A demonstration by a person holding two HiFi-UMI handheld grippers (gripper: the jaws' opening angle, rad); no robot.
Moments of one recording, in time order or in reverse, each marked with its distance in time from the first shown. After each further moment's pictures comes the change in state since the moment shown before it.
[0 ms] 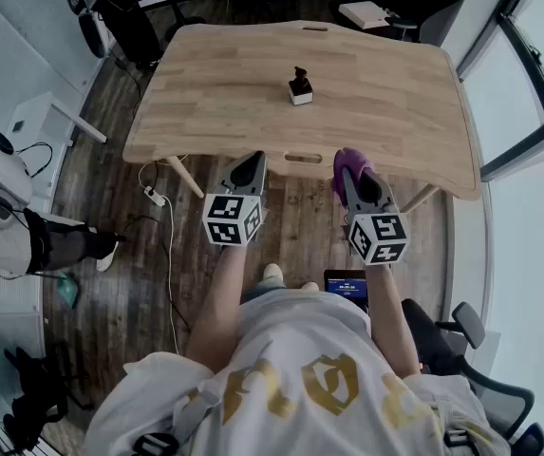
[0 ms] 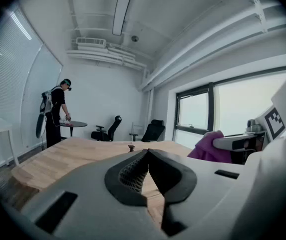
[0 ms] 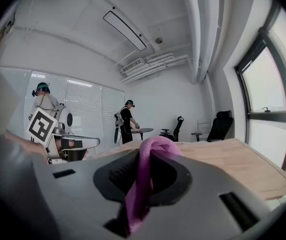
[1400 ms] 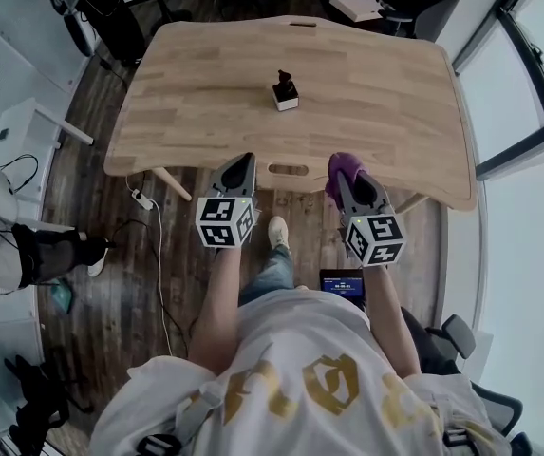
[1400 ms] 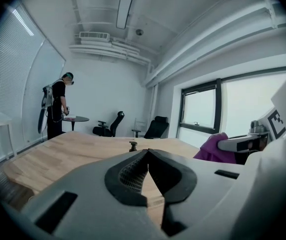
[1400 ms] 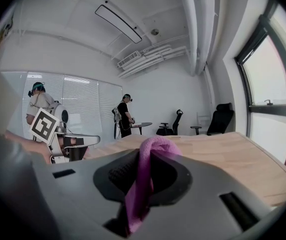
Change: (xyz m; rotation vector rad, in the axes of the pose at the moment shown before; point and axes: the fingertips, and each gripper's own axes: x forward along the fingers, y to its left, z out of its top) left arm 0.072 0.014 -0.018 -0.042 0.037 0.037; right arm 0.046 -0.058 -0.021 0.021 0.075 0.016
